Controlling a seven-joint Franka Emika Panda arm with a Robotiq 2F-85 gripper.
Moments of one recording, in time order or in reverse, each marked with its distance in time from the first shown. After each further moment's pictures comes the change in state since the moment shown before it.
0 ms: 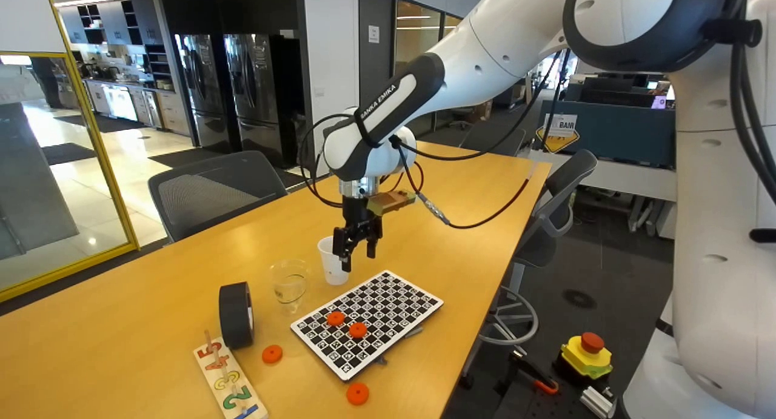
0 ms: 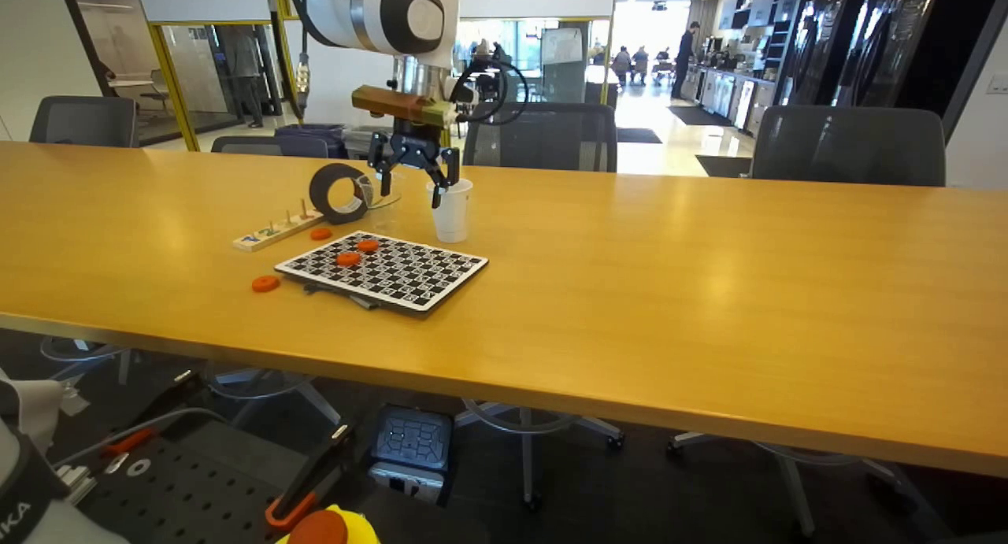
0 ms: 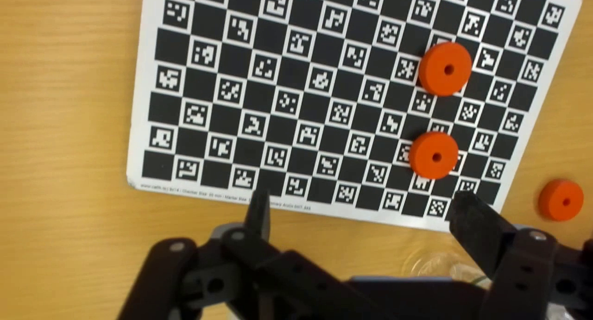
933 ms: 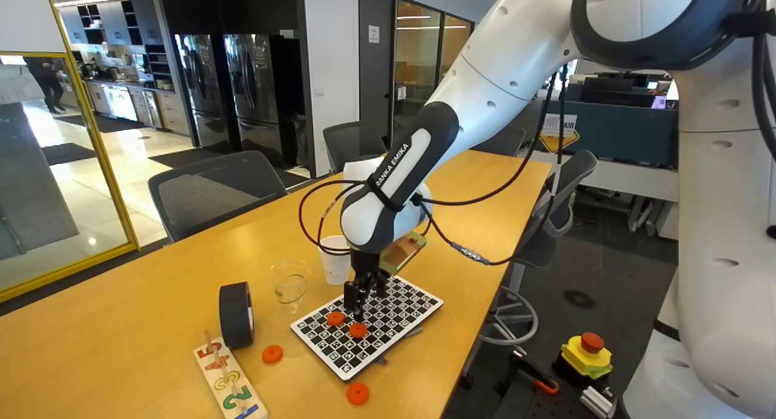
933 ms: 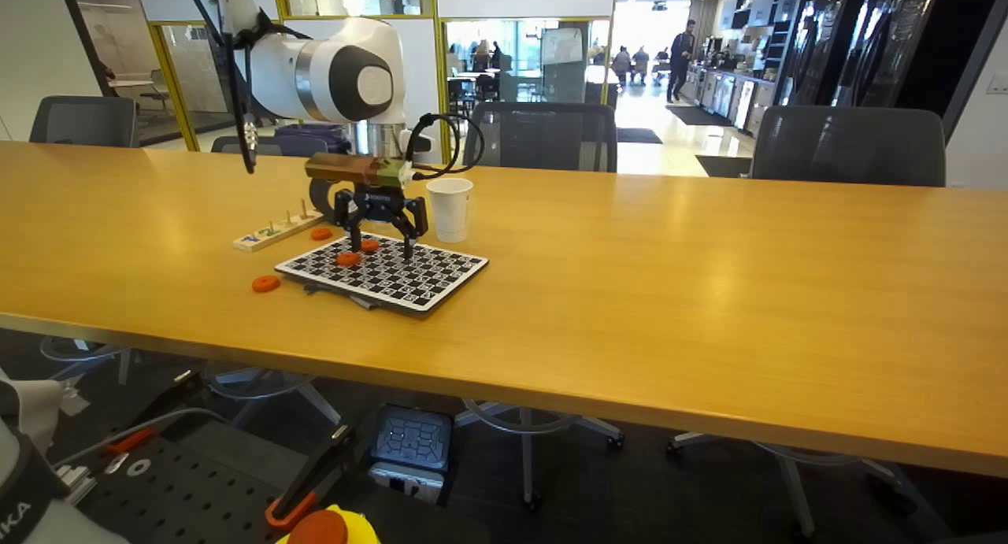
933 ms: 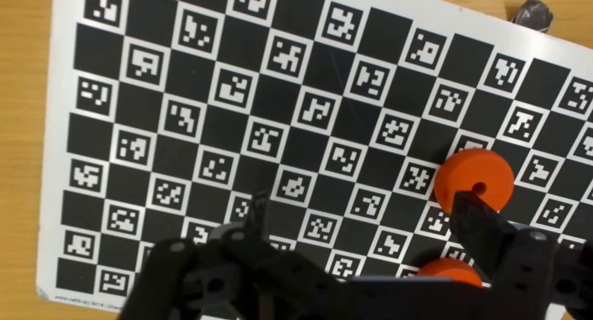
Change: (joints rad) arm 0.082 -0.010 0.004 -0.276 -0.116 0.320 0.099
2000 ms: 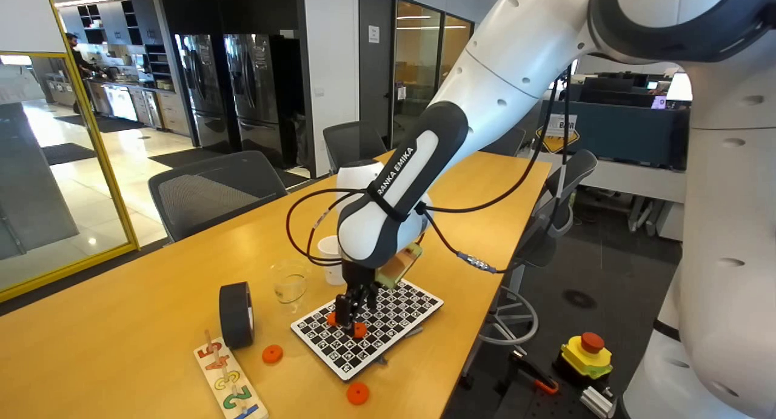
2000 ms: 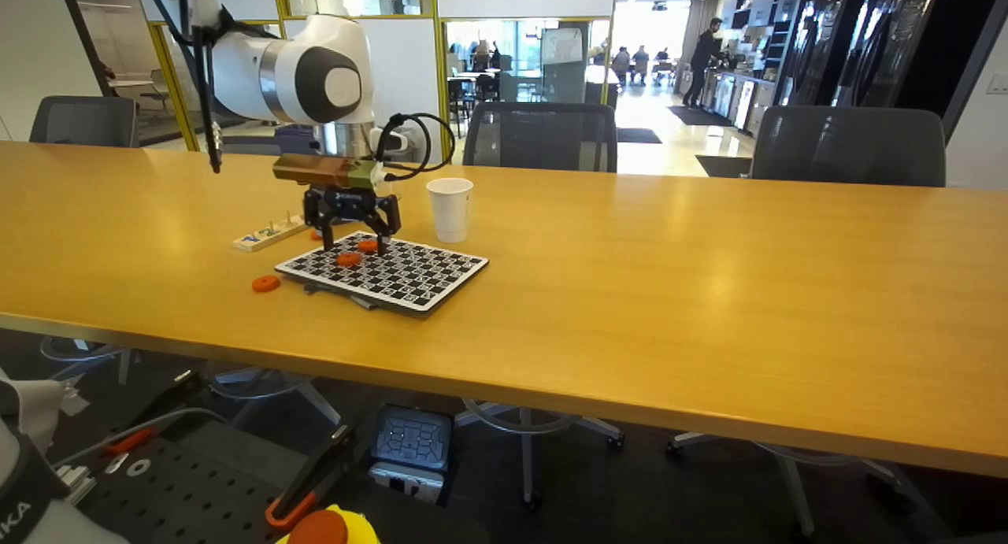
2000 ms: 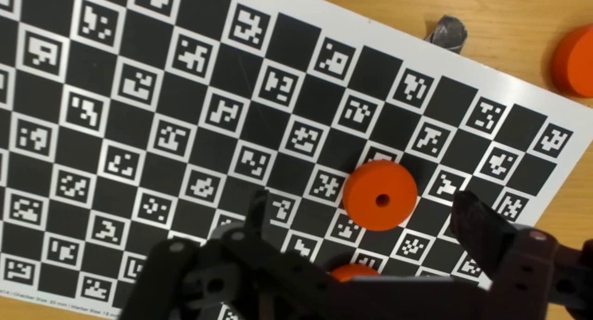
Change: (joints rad) arm 0.002 -0.040 0.078 -0.067 0.011 0.065 -0.003
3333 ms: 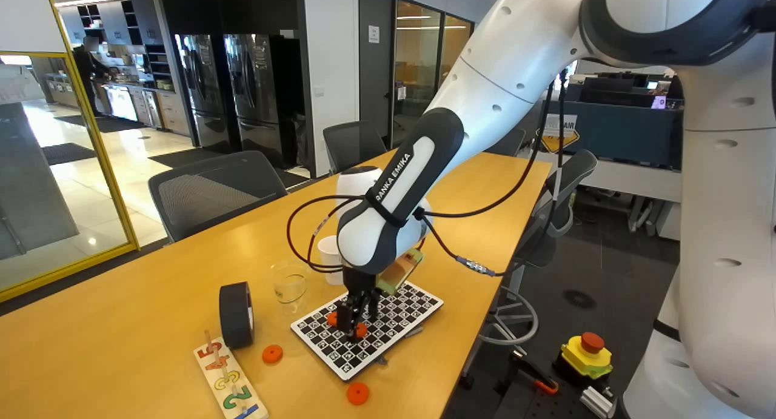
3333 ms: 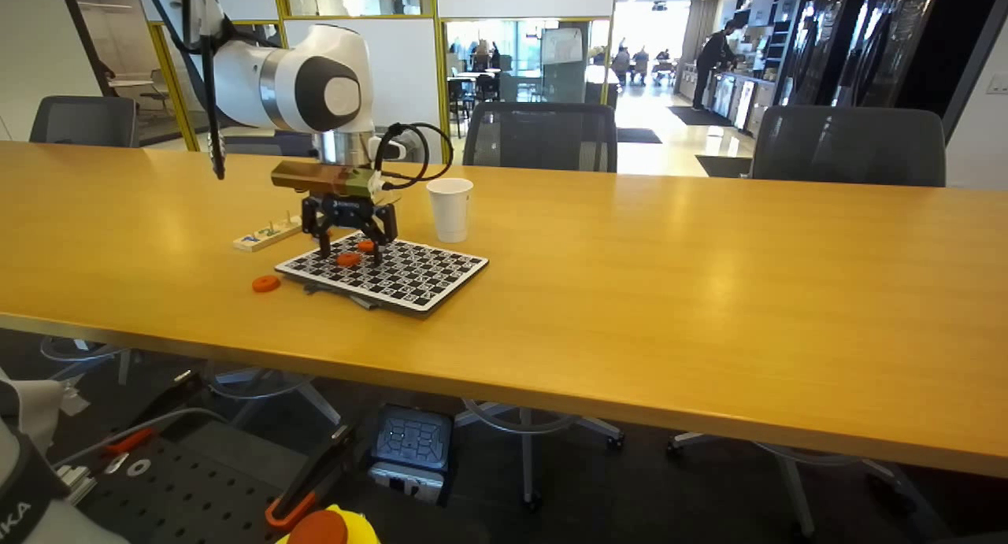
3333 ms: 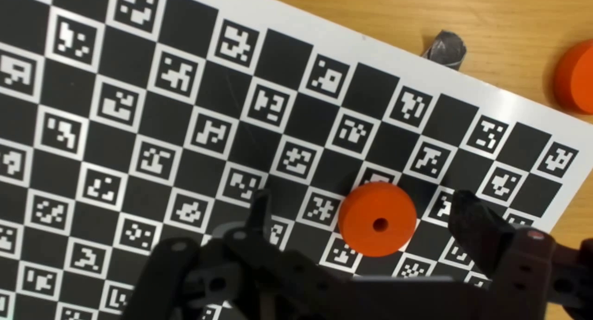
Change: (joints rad) arm 0.000 0.024 0.004 -0.001 0.008 -0.001 -0.002
